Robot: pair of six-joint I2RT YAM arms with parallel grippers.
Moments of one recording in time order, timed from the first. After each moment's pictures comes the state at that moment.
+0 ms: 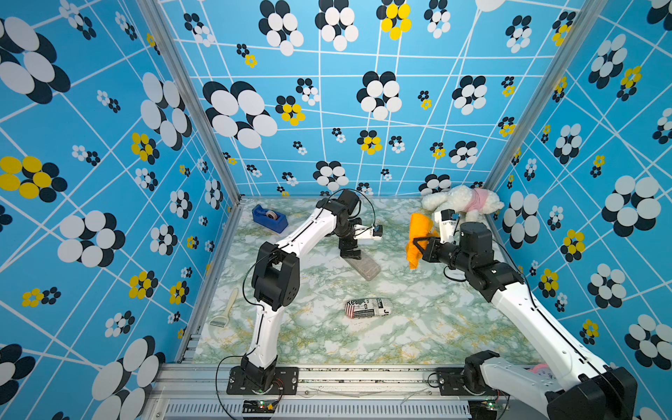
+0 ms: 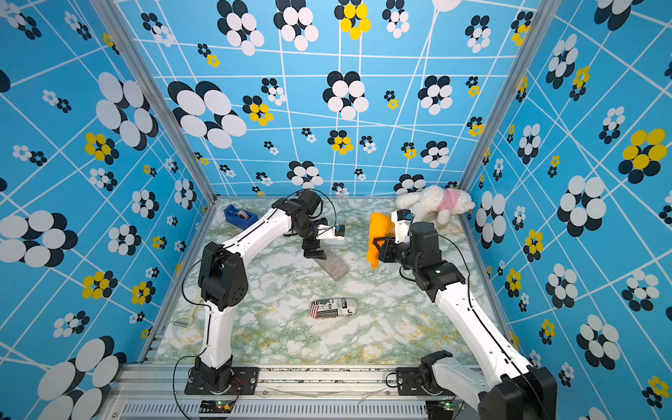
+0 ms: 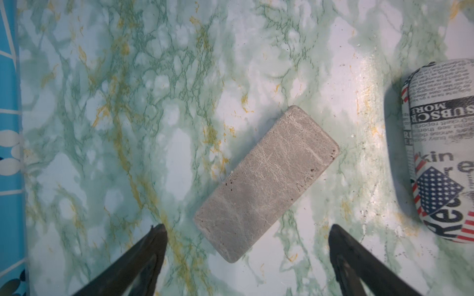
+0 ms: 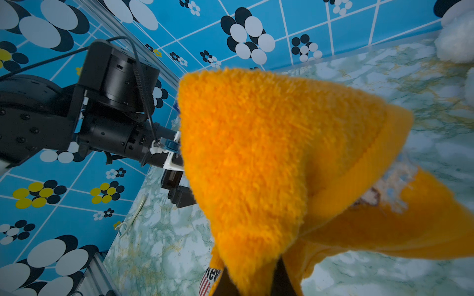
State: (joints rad) left arm -0.51 2.16 1.97 -1.04 0.36 1.13; right arm 0.29 1.09 0.92 -0.31 -0.32 0.40
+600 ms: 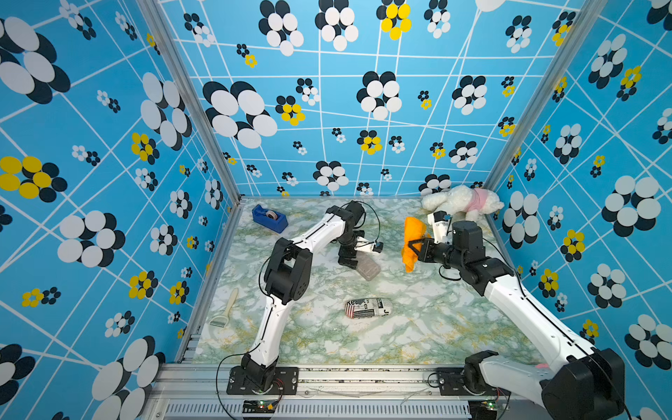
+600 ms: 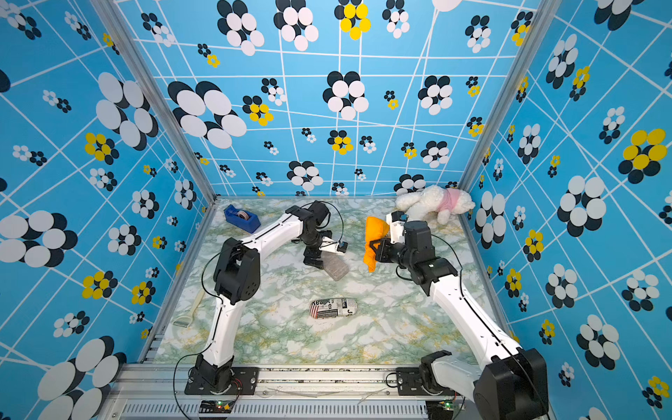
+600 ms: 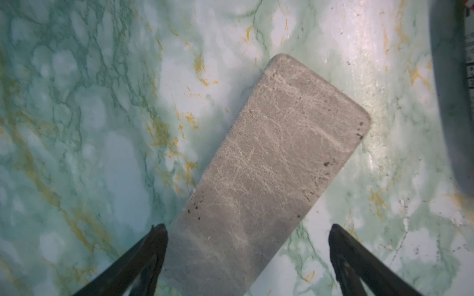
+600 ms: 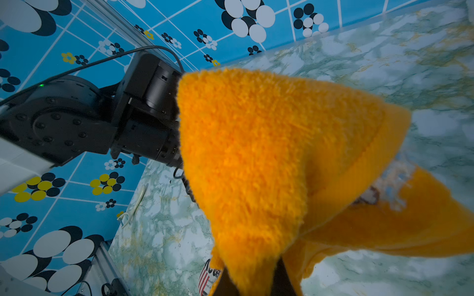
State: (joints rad) left arm -0.54 2.28 1.96 -1.04 0.26 1.28; right arm 0.29 1.17 0.92 -0.29 -0.37 0.41
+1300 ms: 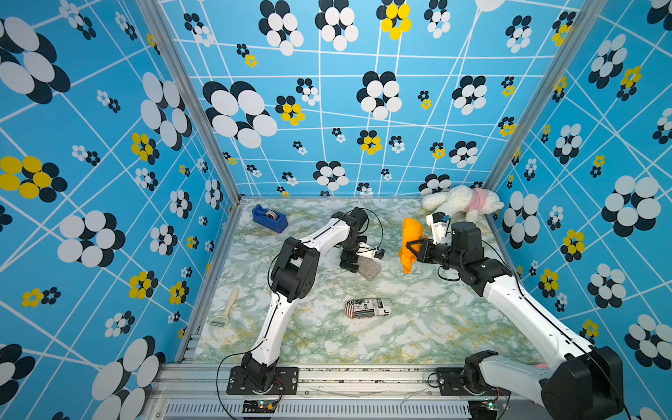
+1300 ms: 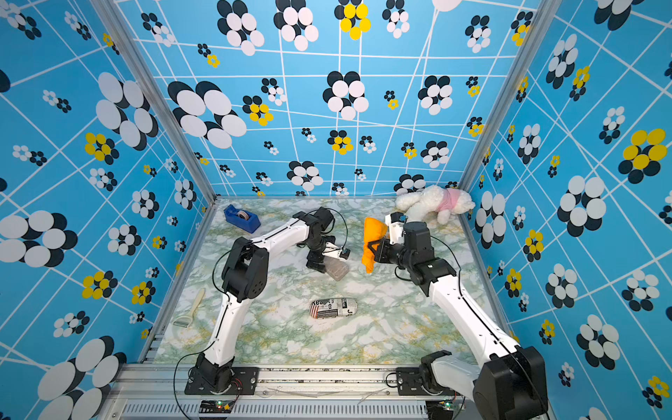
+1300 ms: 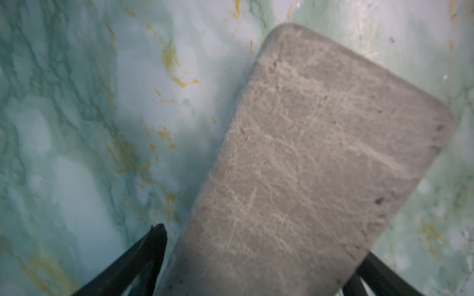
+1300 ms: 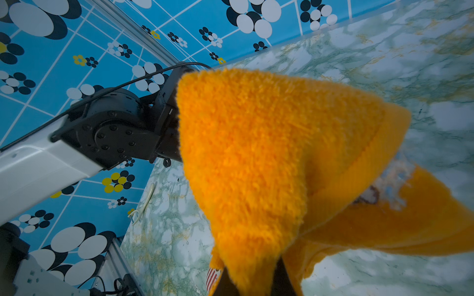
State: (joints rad) left arm -0.56 2.35 1.95 -0.99 0.23 1.30; right arm 0.29 1.18 0.89 -0.27 -0.39 0.44
